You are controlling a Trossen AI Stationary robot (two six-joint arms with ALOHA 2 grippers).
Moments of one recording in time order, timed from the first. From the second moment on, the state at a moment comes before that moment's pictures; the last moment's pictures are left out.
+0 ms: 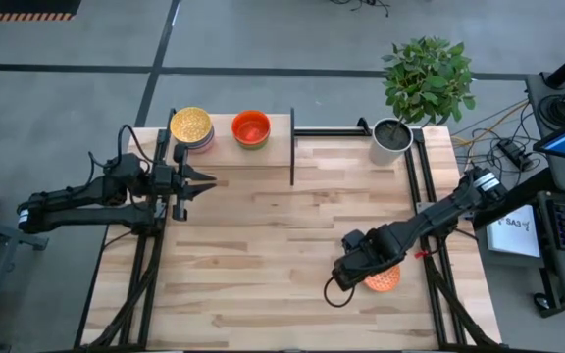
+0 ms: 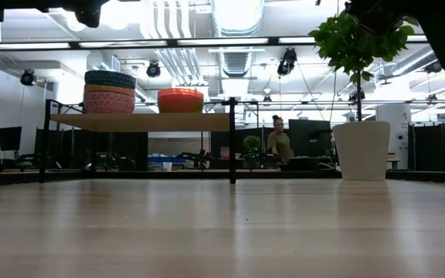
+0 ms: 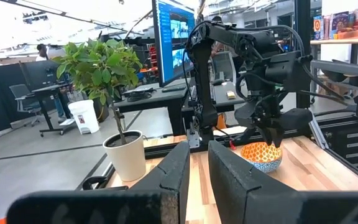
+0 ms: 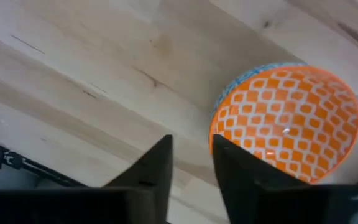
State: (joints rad) left arm 0.19 0.48 0.55 0.01 0.17 0.17; right arm 0.48 1.61 1.31 -1.12 -0.11 1.54
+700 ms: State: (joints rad) left arm 0.19 0.48 0.55 0.00 0.17 0.17; right arm 0.50 1.80 1.29 -1.14 -0.16 1.59
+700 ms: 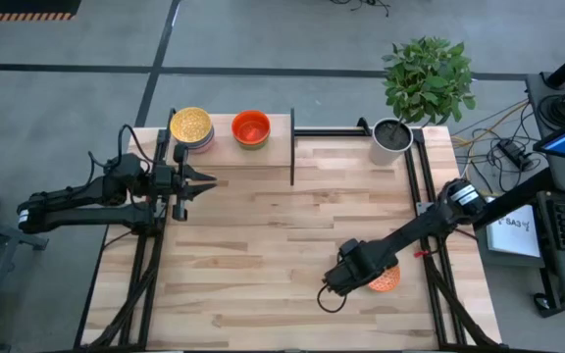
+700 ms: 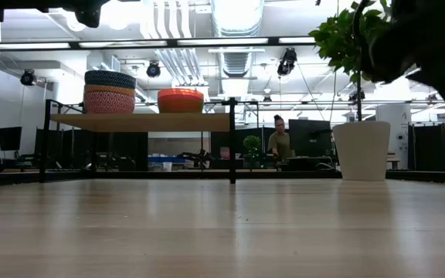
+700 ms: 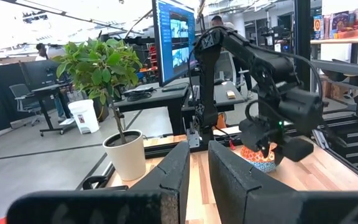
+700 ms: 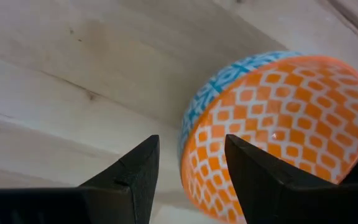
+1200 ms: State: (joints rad) left arm 0.19 0.48 0.55 0.01 0.17 0.17; right arm 0.48 1.85 1.30 -1.12 -0.16 1.43
